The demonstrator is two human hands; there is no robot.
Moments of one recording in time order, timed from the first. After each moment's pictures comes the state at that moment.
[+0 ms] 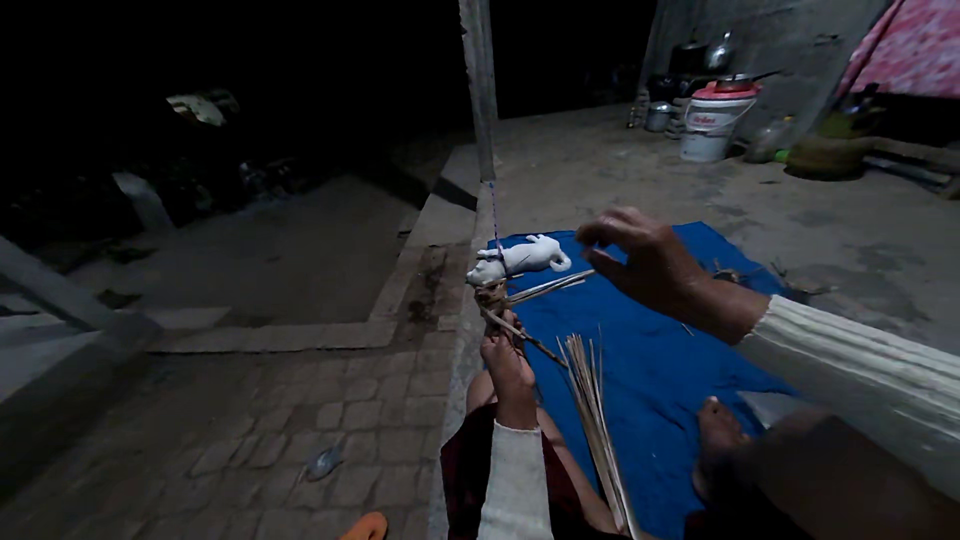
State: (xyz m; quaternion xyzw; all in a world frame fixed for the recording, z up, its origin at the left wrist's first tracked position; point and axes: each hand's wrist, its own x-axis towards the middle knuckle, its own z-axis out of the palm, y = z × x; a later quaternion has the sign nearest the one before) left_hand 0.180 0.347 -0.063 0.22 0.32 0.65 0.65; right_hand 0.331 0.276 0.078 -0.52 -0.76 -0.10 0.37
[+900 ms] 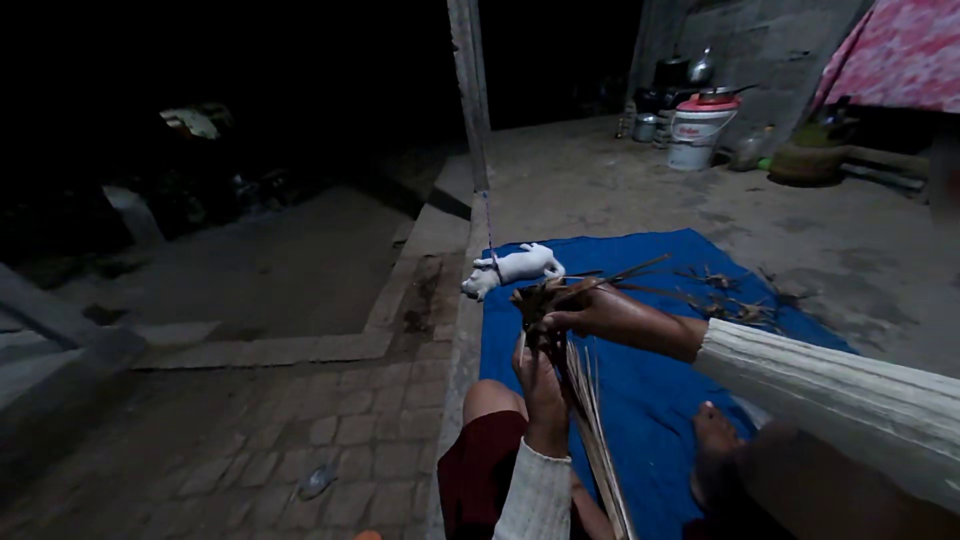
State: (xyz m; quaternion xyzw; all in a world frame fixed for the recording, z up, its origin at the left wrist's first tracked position) left_hand 0.208 0.305 -0.061 0.31 0.26 0.64 0.65; right_hand 0.314 0.288 0.056 -0.60 -0.67 0.32 0.30
